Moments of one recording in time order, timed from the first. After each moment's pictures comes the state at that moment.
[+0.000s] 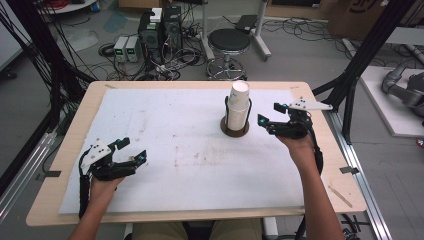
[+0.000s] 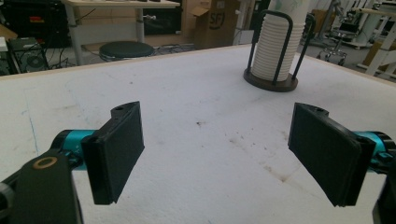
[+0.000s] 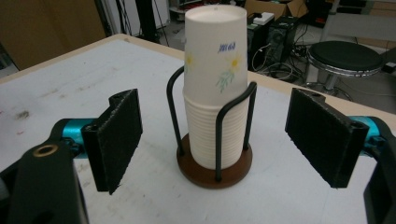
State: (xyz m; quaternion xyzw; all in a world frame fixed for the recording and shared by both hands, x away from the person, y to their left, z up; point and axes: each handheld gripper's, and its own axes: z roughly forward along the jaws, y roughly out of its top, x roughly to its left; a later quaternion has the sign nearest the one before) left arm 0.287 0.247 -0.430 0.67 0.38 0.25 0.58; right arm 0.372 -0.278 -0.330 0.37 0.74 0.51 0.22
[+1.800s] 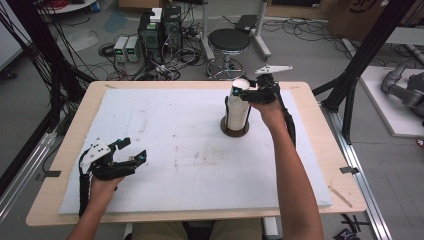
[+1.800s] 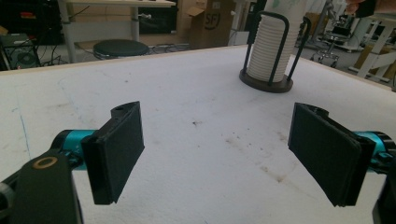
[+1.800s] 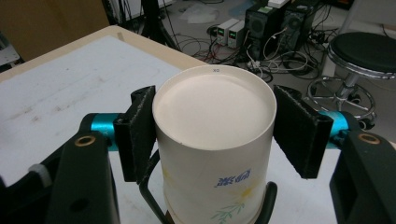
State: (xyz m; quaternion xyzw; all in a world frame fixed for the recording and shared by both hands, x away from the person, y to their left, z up) left arm 0.289 0.248 -0.431 0.67 0.38 0.24 0.59; right arm 0.472 -0.212 -0.310 0.36 0.78 0.47 0.19
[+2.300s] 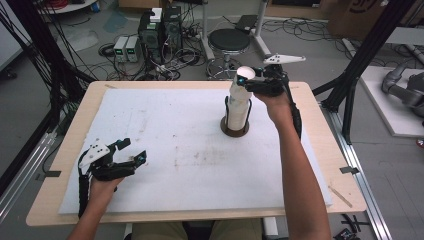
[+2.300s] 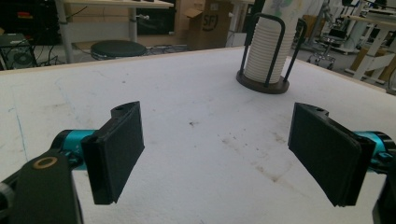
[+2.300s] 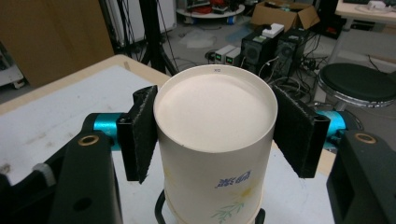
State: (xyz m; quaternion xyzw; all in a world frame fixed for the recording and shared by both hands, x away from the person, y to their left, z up) left arm 0.287 0.248 -0.431 0.67 0.37 0.23 0.60; right arm 0.455 -0.219 -0.268 0.35 0.76 0.51 0.22
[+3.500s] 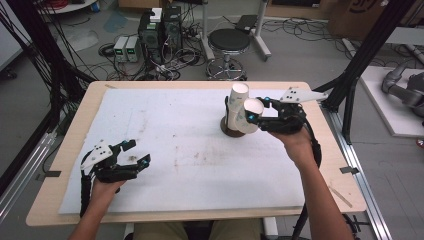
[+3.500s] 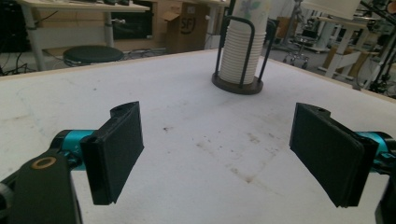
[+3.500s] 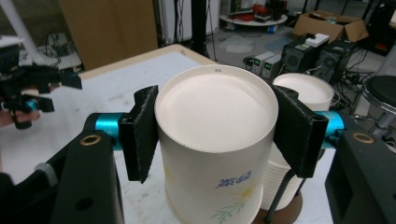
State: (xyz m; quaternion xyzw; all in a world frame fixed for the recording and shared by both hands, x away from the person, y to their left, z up) left arm 0.285 0.240 -0.430 0.68 0.33 0.21 0.62; right arm 0.355 -0.244 -0.286 0.27 0.78 0.53 0.18
